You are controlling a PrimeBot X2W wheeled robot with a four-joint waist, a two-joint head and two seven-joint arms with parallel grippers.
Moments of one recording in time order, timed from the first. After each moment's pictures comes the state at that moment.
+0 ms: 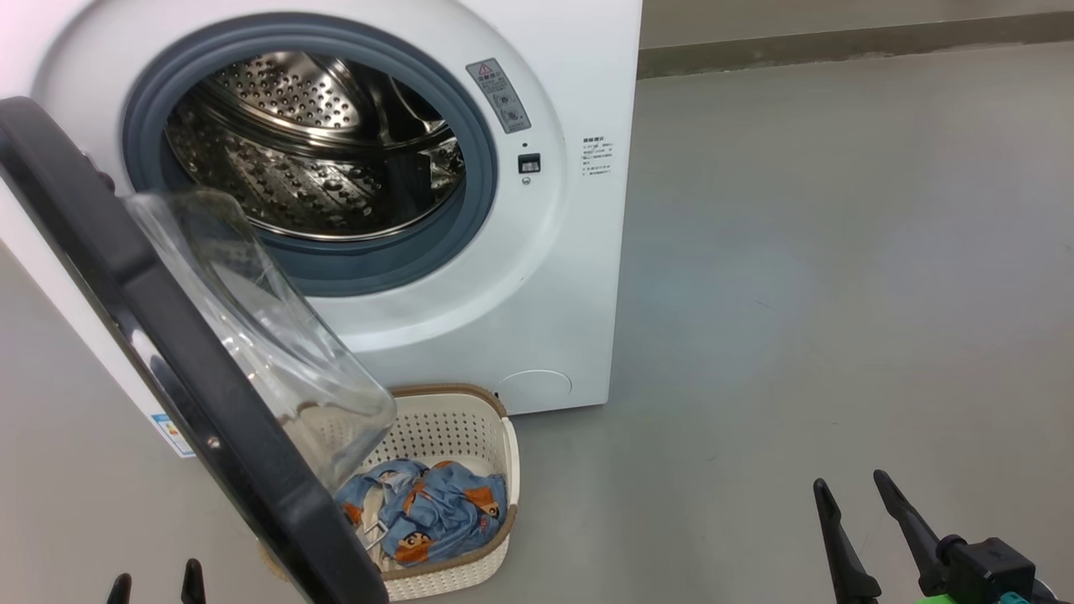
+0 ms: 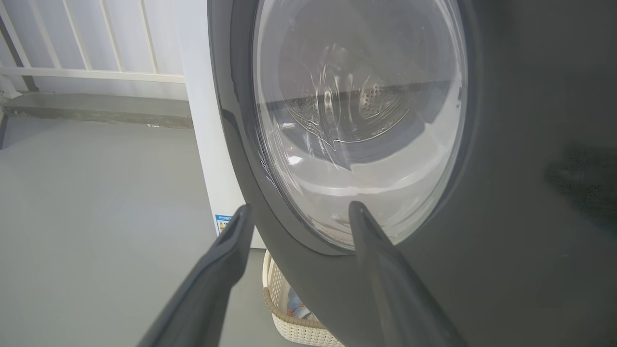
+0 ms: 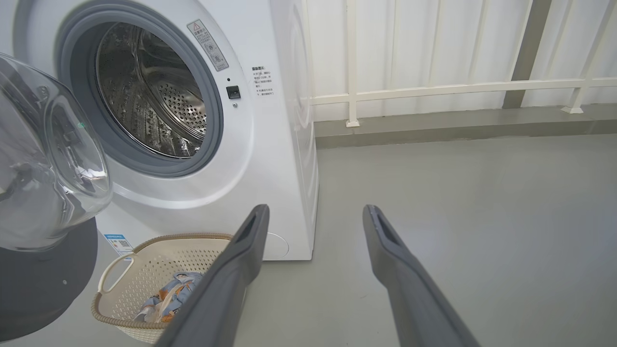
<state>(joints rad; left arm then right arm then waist) 0.21 0.04 0.20 0.08 -0.21 -0.08 -0.26 0.09 -0.08 -0.03 0.15 0.18 0.12 -0.25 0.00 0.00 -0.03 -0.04</state>
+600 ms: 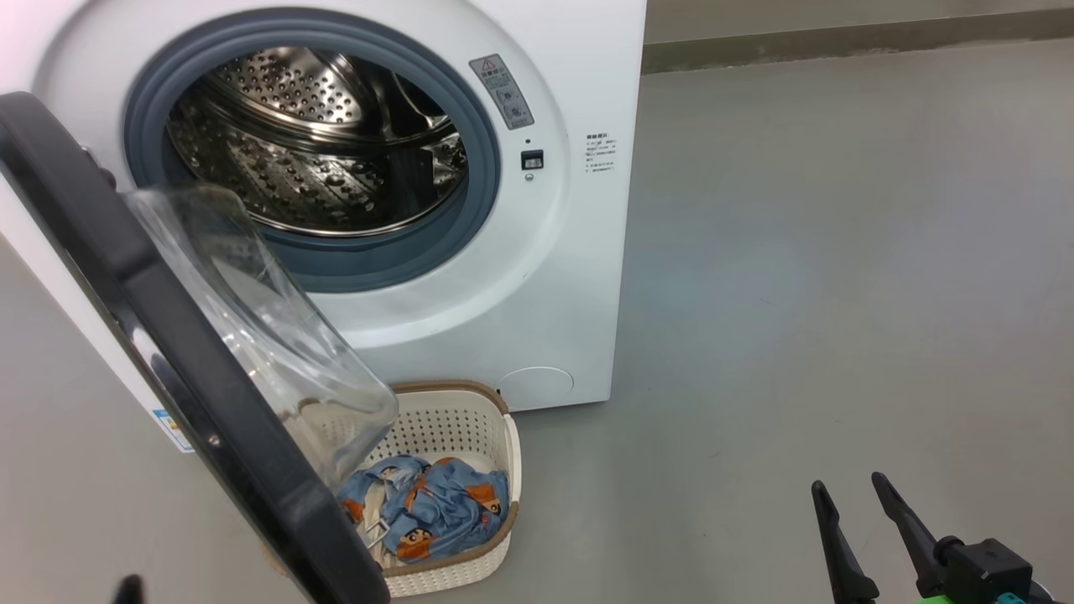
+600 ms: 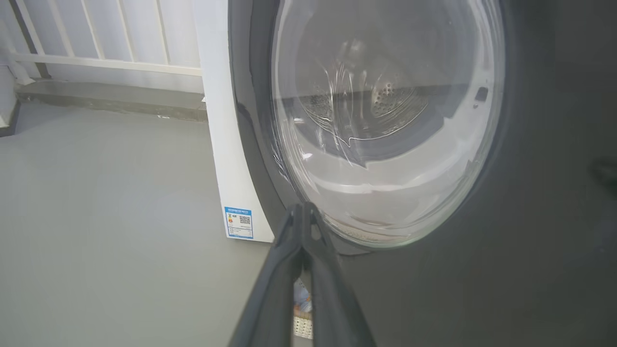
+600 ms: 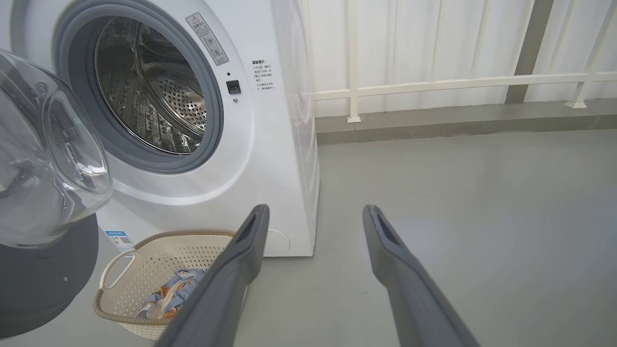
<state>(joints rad) 0.21 0.04 0.22 0.10 -0.24 -0.06 -0.26 0.09 -0.08 -0.03 0.15 0.18 0.12 -0.25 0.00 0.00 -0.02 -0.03</state>
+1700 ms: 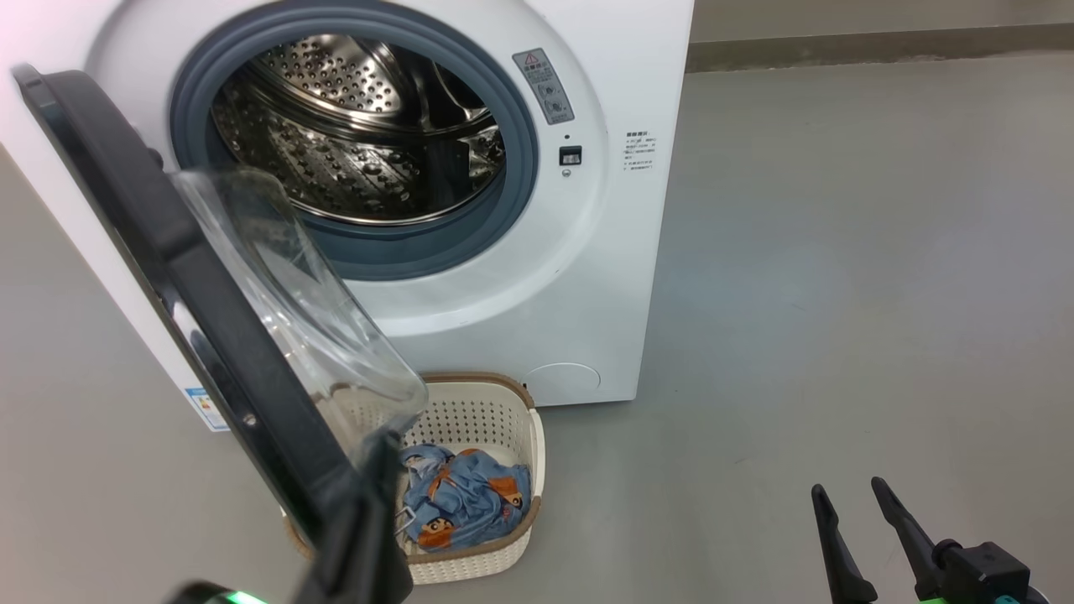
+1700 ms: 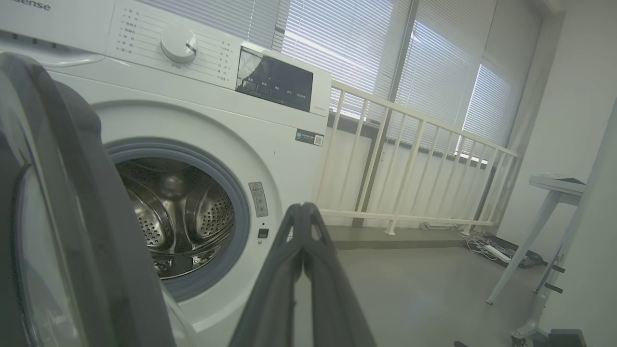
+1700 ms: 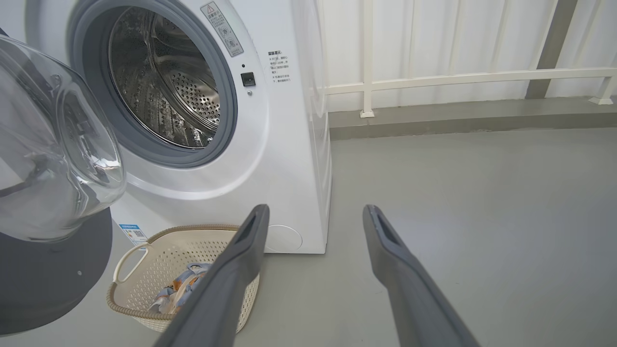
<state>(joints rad) 0.20 0.05 -0.26 -0.69 -0.30 -0.06 -0.06 0.09 -0.06 -0.05 0.16 0.18 0.12 -0.25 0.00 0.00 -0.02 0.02</state>
